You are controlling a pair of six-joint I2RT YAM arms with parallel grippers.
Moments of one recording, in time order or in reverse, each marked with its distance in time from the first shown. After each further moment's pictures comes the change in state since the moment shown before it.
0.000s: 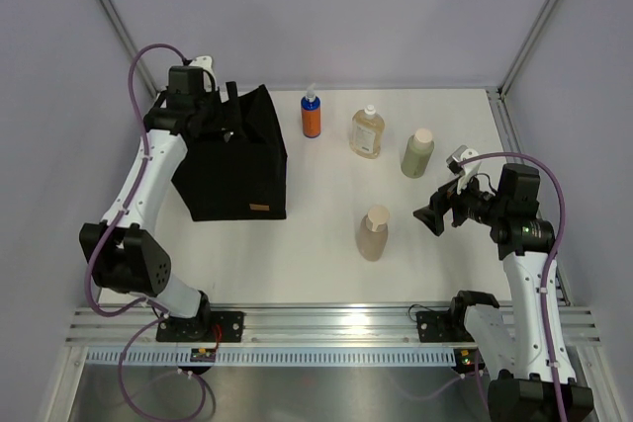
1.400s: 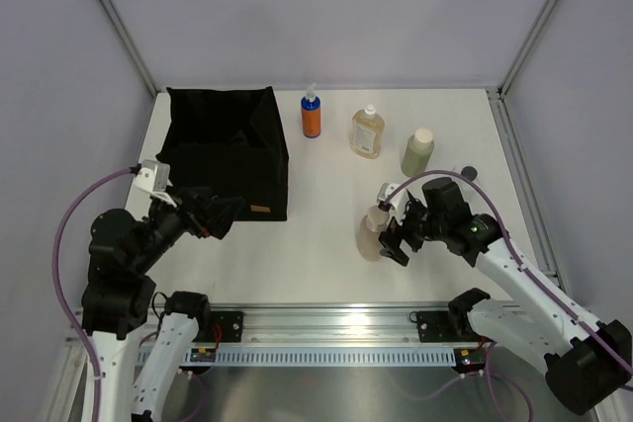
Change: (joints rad) left arm 0.000 -1.120 -0.585 0.049 0.487 -0.177; right arm 0.594 0.115 -0.140 0.096 0.335 -0.028
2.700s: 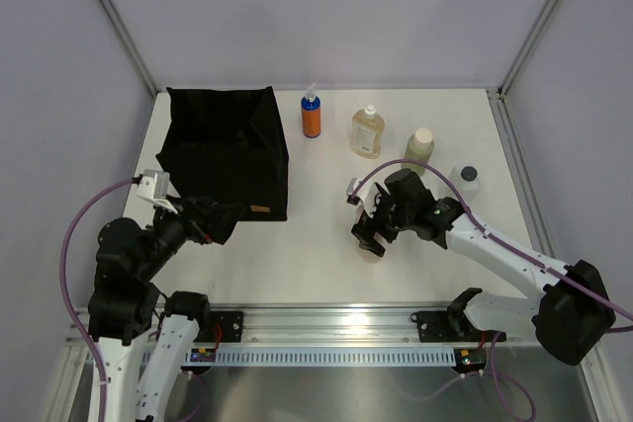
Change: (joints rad) left arm 0.000 -0.076 -0.106 -0.005 -0.024 -0.097; right arm 0.187 0.287 0.076 0.162 0.166 0.116
